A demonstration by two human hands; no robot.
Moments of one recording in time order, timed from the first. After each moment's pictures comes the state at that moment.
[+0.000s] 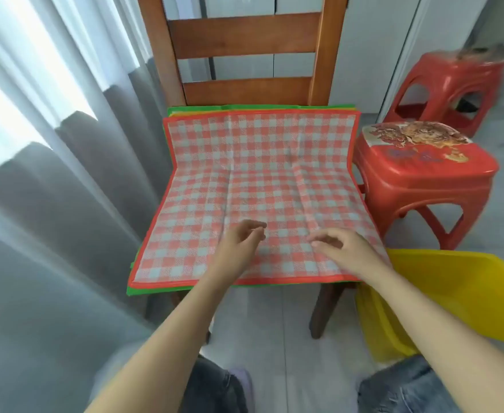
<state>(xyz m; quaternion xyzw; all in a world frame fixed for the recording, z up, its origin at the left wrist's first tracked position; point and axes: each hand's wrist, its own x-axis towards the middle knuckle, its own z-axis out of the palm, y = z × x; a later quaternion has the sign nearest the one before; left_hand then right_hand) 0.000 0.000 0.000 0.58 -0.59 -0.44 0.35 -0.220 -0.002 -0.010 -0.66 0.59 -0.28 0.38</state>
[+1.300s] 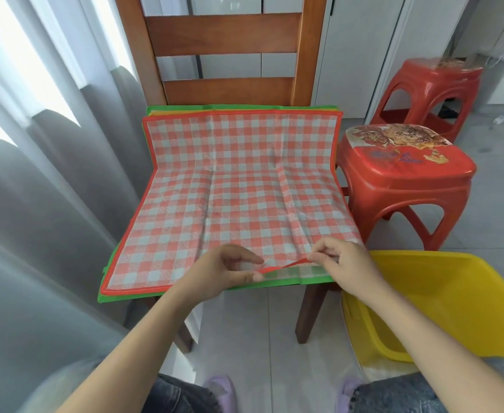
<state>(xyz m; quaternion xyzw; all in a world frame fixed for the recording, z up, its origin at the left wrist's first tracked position) 0.012 0.009 -0.016 0.51 -0.72 -0.44 0.20 -0.245 0.017 -0.026 -0.70 0.59 -0.29 0.26</state>
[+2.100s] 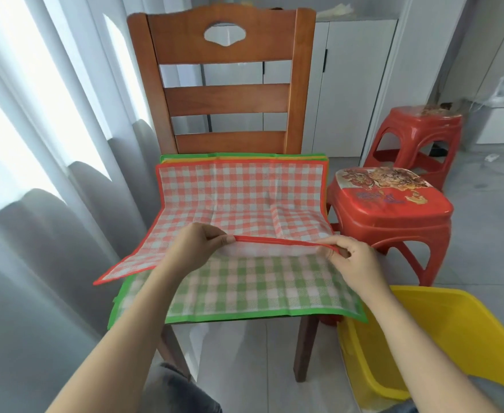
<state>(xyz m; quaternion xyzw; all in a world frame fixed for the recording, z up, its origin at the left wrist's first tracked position) 0.015 -0.024 0.071 0.61 -0.70 -0.25 0.28 -0.270 0.008 0.035 -0.65 0.58 -0.44 0.23</state>
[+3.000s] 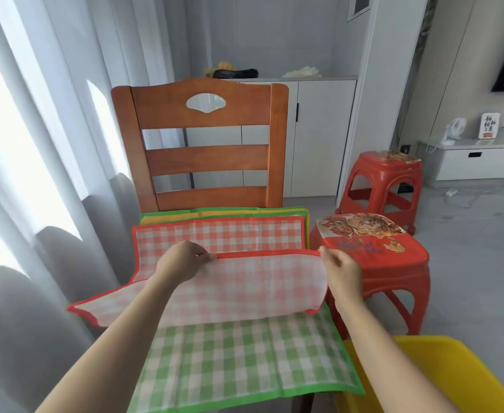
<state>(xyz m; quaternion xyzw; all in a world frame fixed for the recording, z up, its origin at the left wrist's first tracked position) 0.016 -0.132 0.110 0.67 -0.71 -0.16 0.18 -0.270 -0.078 0.066 -0.42 0.64 -0.59 0.24</state>
